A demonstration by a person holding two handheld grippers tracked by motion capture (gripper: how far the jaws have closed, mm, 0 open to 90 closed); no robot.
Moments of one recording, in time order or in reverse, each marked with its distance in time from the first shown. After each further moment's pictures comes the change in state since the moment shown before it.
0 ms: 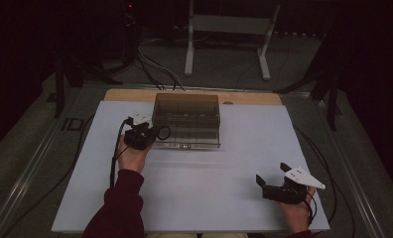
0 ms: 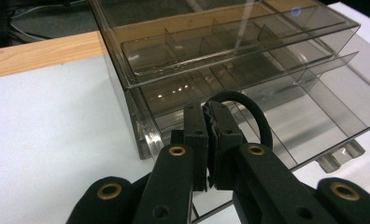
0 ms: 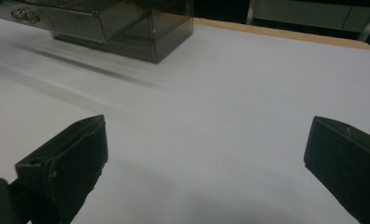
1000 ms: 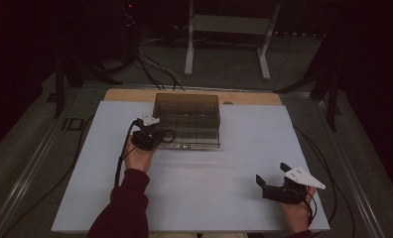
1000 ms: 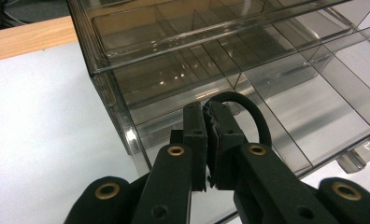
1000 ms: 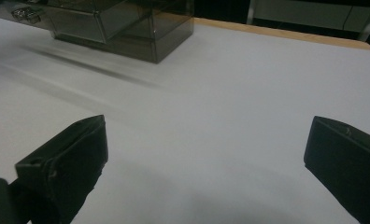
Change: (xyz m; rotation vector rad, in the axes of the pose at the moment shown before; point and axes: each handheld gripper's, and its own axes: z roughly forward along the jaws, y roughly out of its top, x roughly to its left) left arm -0.009 -0.004 0.023 0.065 0.008 0.021; right arm 0.000 0.000 0.000 0.000 0.001 -0.001
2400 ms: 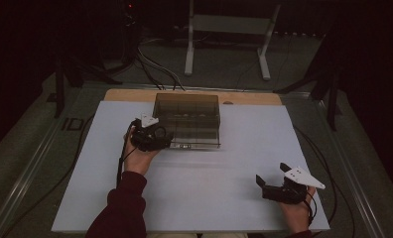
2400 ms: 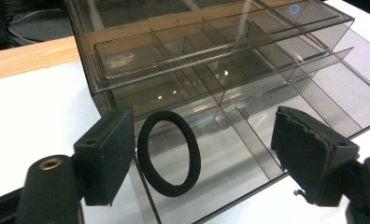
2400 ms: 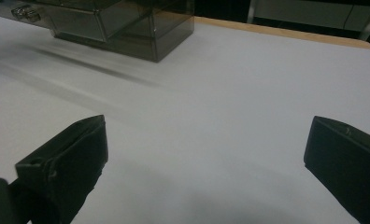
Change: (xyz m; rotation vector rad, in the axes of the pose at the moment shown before) left arm -0.006 0.002 -0.013 -0.068 0.004 0.001; right arm 0.000 0.000 0.000 0.005 0.001 0.000
